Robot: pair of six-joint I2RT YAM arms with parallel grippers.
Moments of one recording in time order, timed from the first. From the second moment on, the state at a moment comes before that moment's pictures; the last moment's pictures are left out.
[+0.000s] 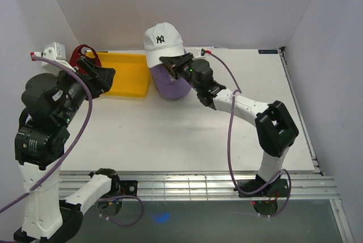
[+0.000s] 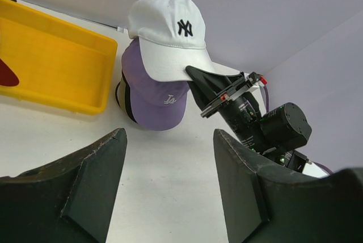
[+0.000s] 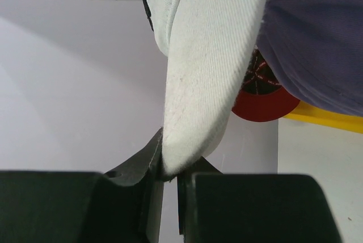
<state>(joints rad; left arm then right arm) -0.23 0.92 1.71 -0.92 -0.04 -0.52 0.76 1.80 1.34 0.50 0.08 1.51</state>
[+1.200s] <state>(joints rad) -0.23 0.92 1.66 -0.92 -0.06 -0.52 0.72 1.69 0.86 0.78 -0.02 1.65</state>
